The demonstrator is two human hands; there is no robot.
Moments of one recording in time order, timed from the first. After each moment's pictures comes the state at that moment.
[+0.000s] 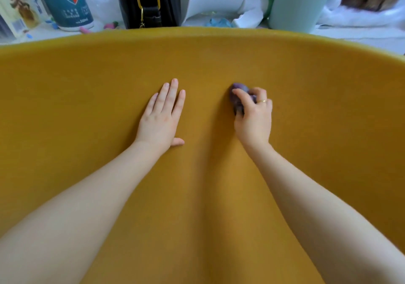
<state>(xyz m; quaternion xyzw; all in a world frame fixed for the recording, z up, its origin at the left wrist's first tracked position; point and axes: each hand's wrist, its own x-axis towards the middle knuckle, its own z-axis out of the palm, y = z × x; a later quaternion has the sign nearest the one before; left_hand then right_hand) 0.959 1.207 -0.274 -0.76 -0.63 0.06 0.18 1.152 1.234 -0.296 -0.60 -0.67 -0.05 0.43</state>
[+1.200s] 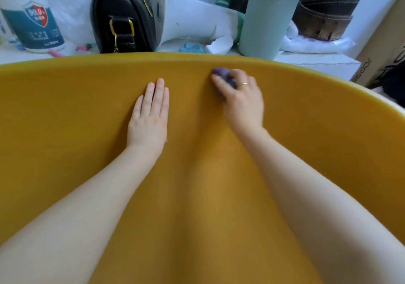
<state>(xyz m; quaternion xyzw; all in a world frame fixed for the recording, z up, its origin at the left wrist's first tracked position) 0.991 1.229 -0.249 -0.72 -0.66 0.00 0.20 1.182 1.266 -0.228 -0.54 -0.72 -0.26 0.36</state>
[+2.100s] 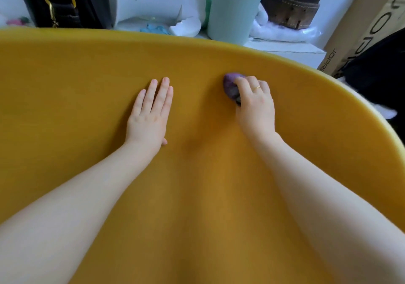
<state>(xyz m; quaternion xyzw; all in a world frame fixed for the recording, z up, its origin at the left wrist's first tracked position) 1.049 1.242 -0.277 -0.77 -0.61 0.04 0.21 1.263 1.241 -0.249 -0.56 -0.70 -0.28 0.33</state>
